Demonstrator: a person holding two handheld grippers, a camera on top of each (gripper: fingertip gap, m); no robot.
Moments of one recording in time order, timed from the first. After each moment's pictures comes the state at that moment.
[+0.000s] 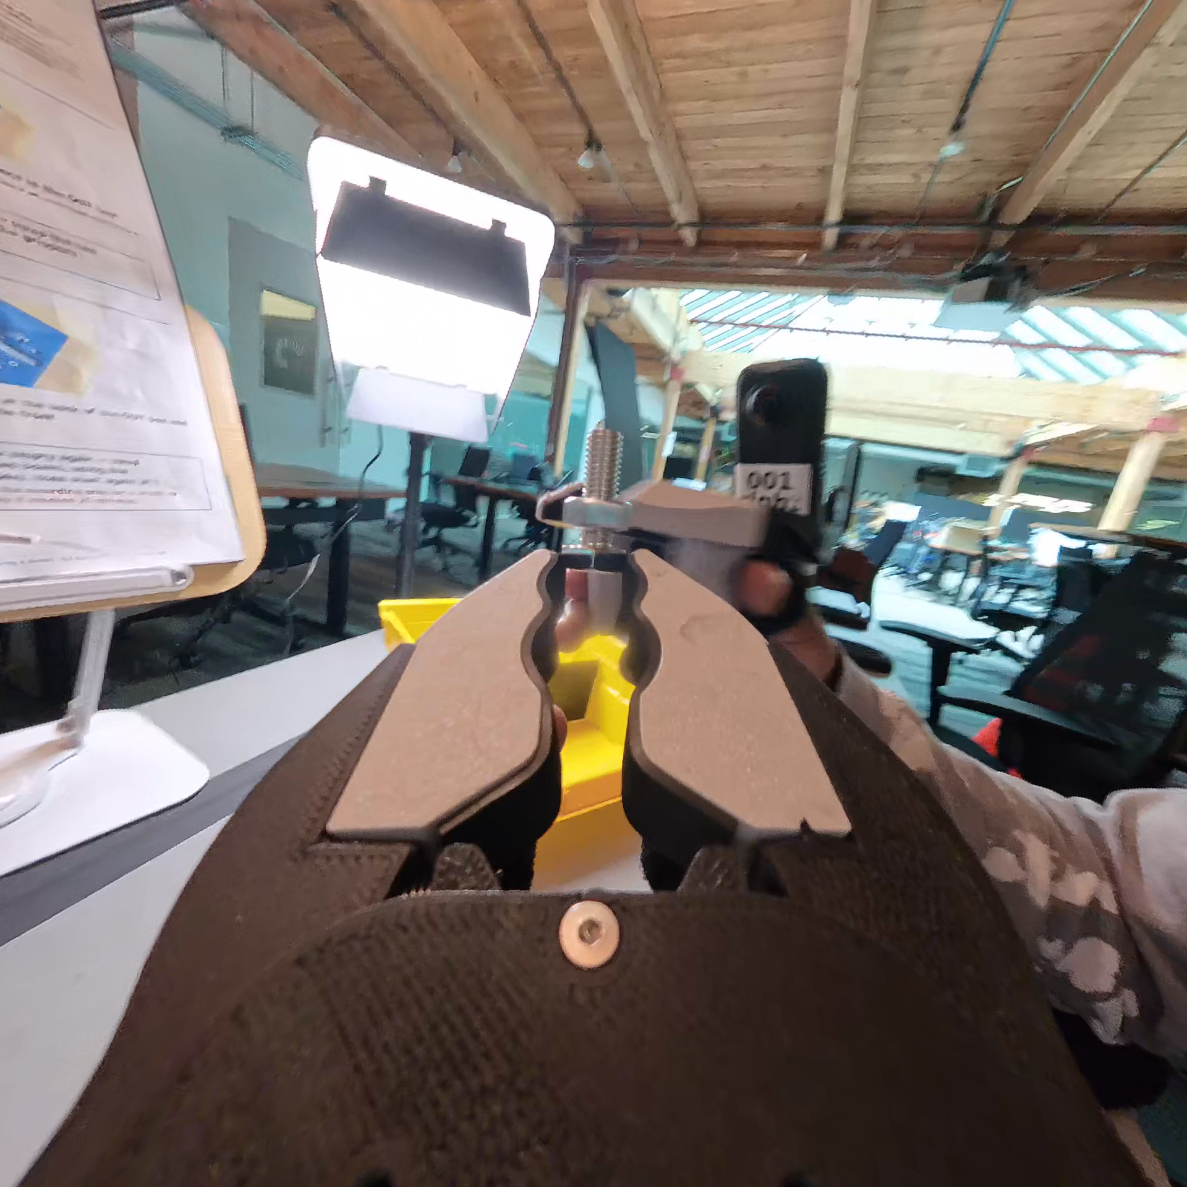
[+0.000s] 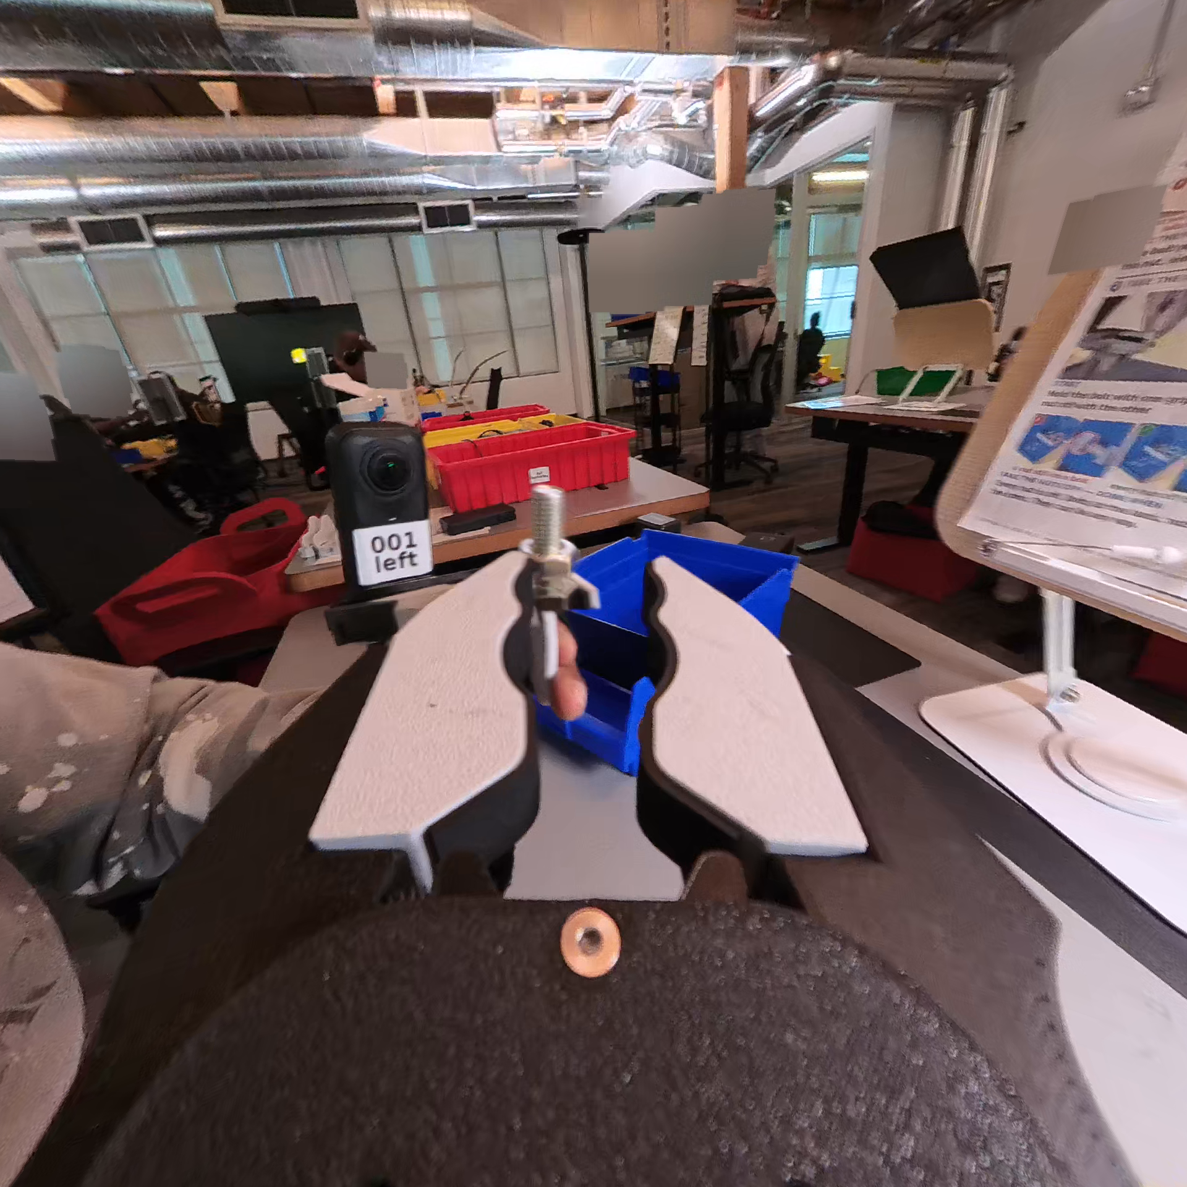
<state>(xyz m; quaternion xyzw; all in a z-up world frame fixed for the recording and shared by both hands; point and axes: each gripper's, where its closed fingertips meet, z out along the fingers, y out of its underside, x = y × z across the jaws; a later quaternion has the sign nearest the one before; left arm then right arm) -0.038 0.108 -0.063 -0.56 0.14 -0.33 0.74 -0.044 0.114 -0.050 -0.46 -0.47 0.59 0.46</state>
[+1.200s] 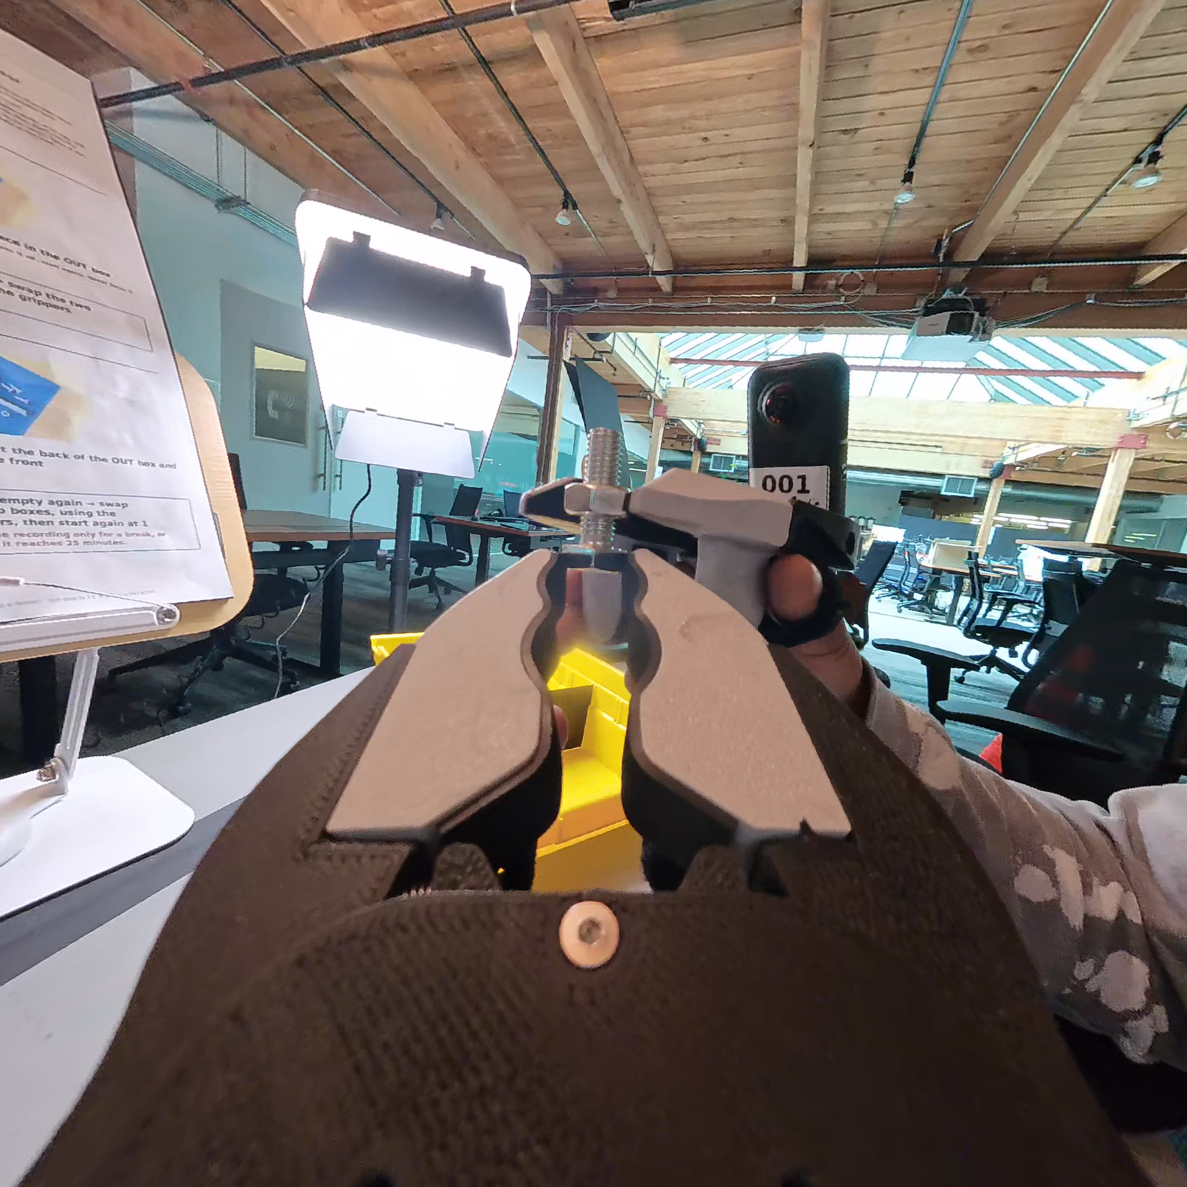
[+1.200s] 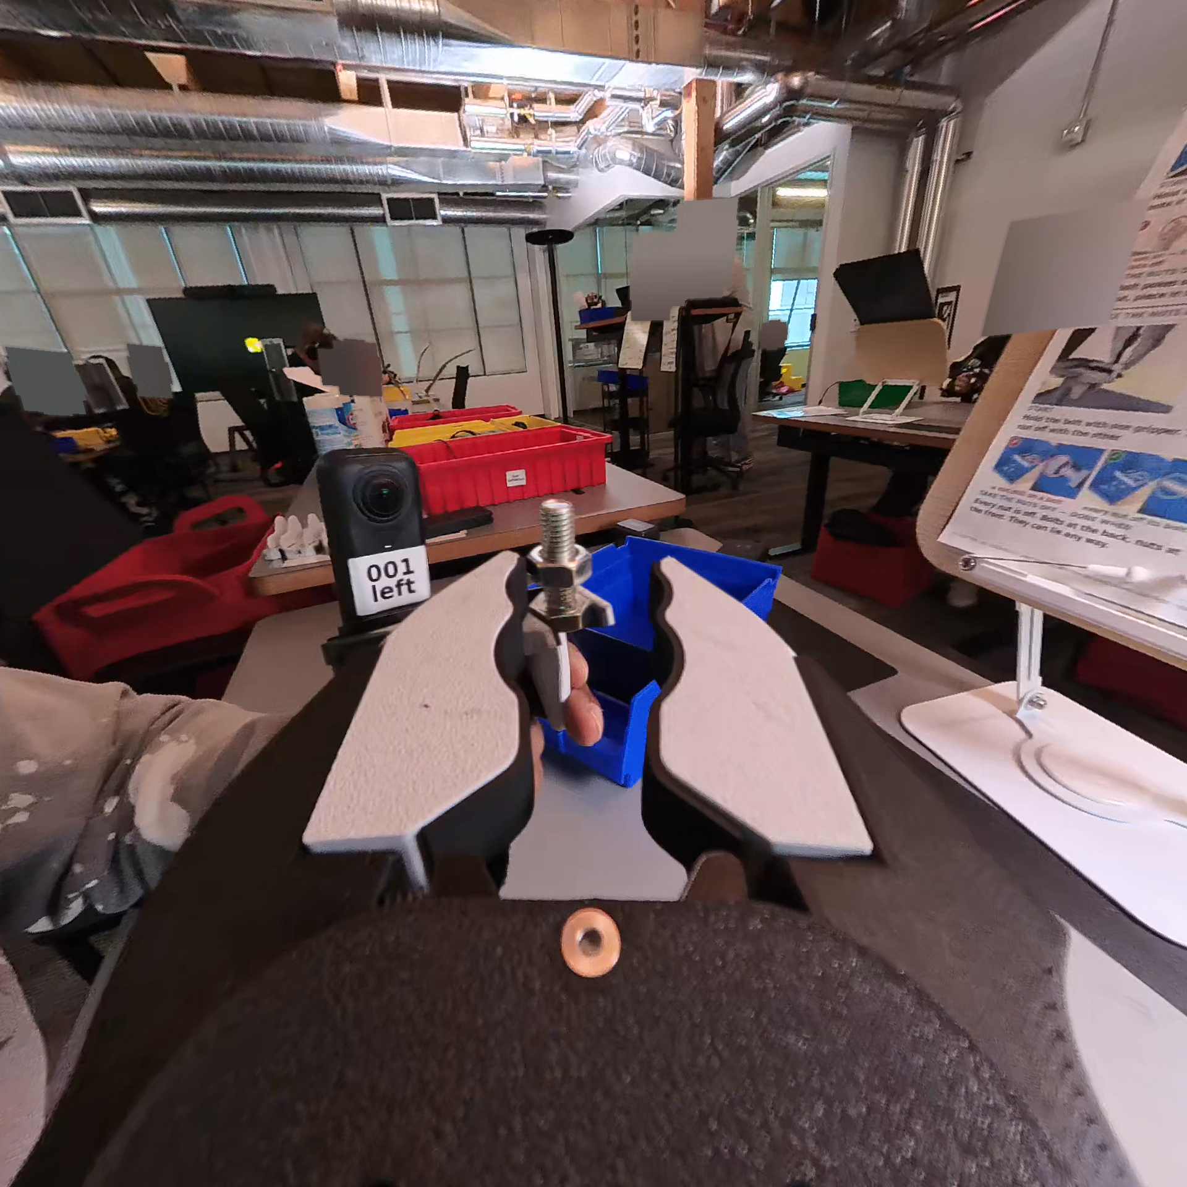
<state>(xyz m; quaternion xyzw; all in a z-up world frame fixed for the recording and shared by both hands) -0.035 0.099 -0.060 -0.53 0.15 -0.33 0.76 -0.049 0.099 -0.043 -0.46 -0.47 0.57 0.49</state>
